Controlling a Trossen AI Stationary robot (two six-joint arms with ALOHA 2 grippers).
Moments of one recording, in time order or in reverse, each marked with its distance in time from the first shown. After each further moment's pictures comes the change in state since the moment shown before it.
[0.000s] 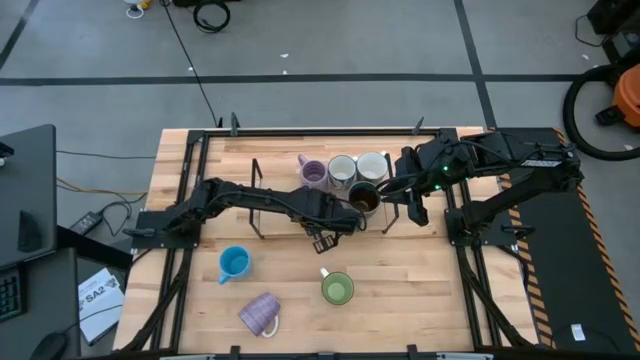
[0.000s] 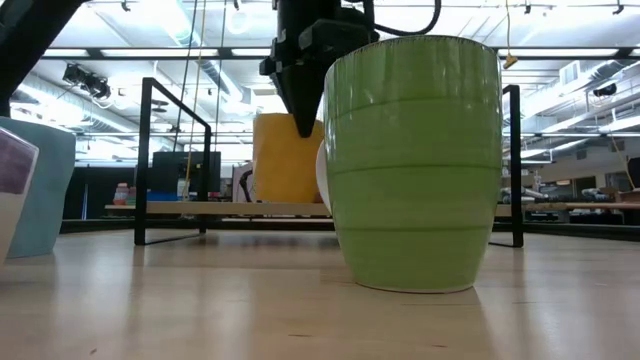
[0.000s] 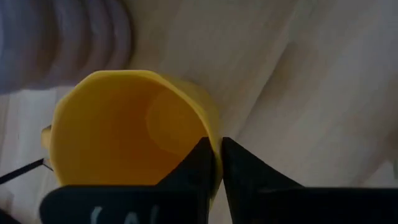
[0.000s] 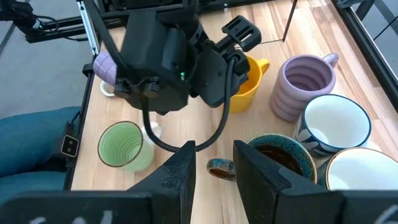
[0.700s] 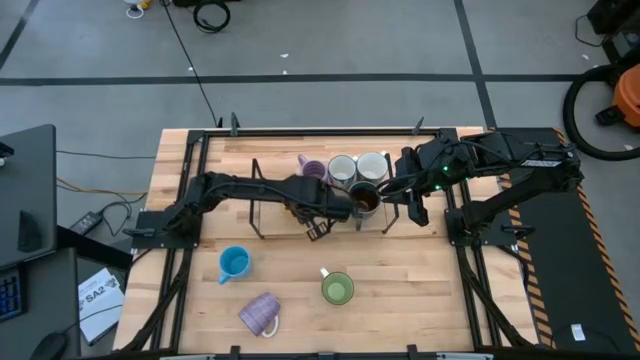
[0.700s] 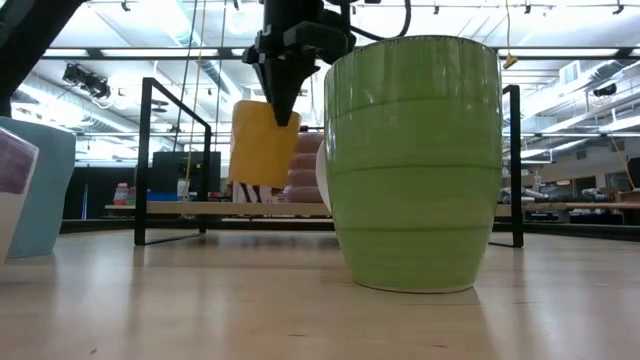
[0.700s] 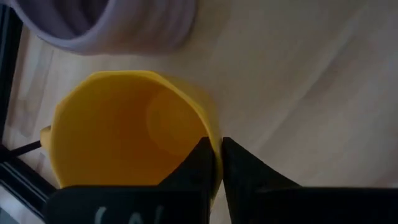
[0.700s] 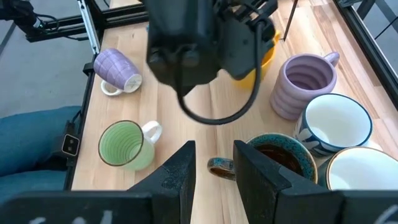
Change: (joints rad) left arm 0.056 -0.048 0.000 -0.119 -0.020 -0.055; right arm 0.000 0.000 0.000 -0.003 -0.003 0.000
